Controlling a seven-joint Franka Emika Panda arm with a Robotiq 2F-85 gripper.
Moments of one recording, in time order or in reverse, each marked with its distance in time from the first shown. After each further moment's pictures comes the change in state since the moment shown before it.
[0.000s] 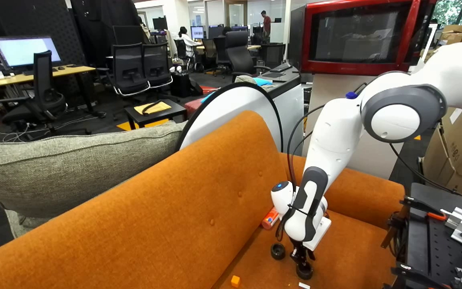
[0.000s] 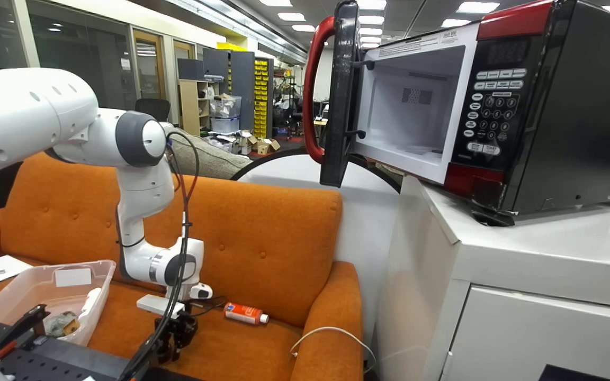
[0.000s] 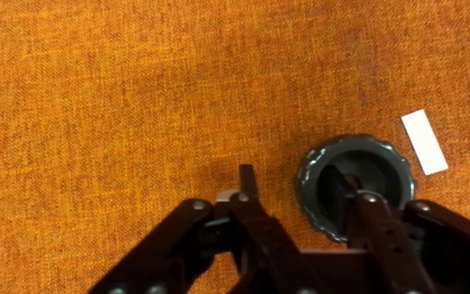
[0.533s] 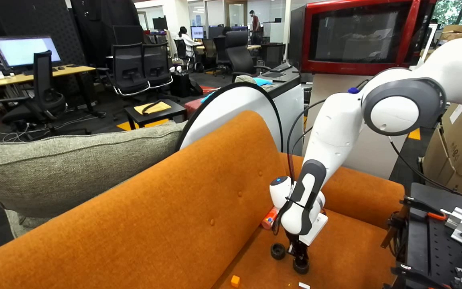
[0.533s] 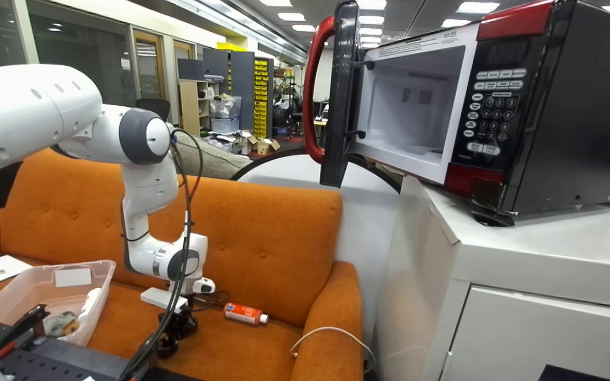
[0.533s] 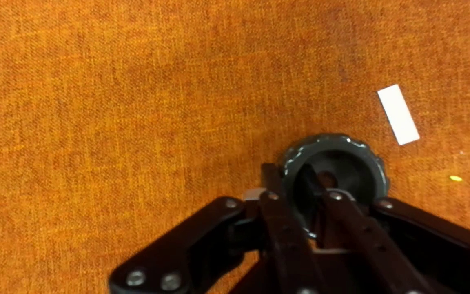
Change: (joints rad) arm -0.039 -0.027 0.027 0.002 0.000 0.005 -0.018
